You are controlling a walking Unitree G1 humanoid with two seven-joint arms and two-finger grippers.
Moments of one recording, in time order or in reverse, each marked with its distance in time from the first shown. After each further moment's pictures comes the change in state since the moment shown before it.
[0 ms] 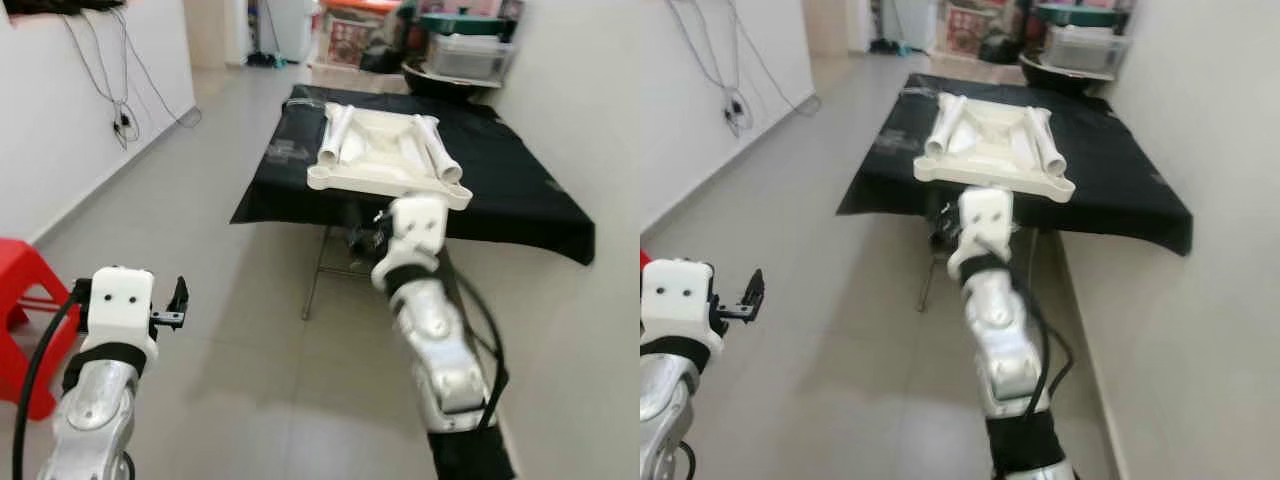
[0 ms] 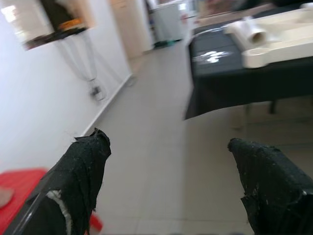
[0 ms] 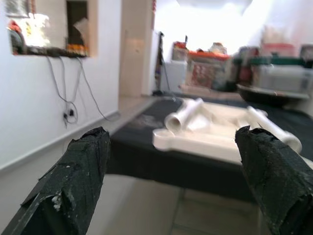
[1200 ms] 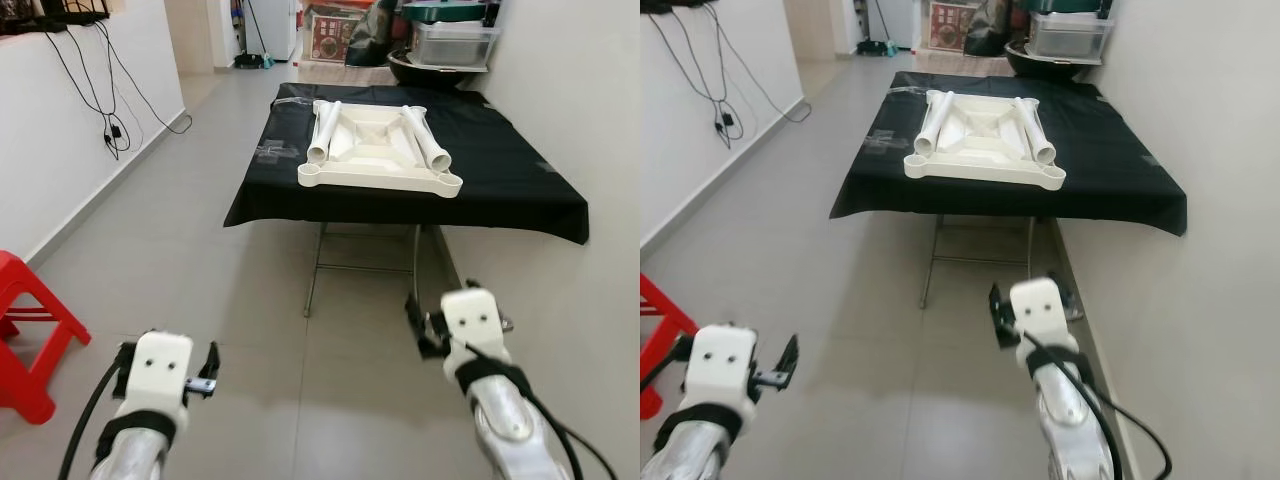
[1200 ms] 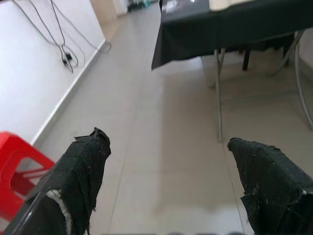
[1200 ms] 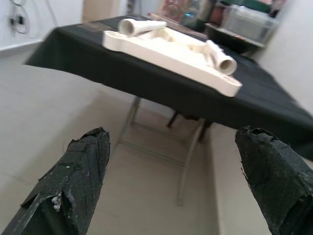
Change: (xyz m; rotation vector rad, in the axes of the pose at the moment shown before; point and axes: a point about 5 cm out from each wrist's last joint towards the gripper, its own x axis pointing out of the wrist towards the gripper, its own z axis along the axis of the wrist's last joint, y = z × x) left arm -0.054 -0.021 -0.042 0.029 0.167 -0.038; right arm -0.091 -0.054 -0.056 -0.193 0.289 -0.023
